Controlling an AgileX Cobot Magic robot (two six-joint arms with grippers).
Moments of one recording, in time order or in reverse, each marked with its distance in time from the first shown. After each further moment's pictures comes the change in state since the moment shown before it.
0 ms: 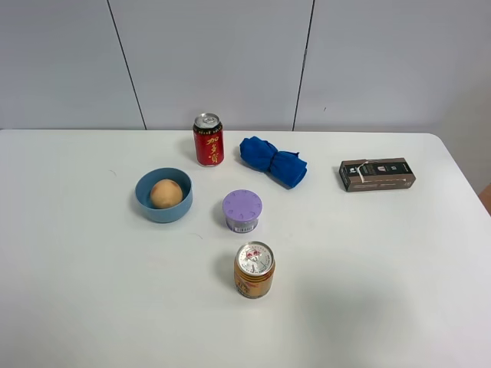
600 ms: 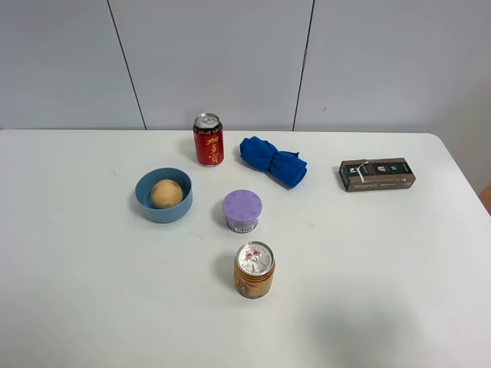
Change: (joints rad) left arm 0.000 0.000 0.000 0.000 0.000 0.000; right arm 0.095 -0.198 0.148 -0.002 0.010 0.004
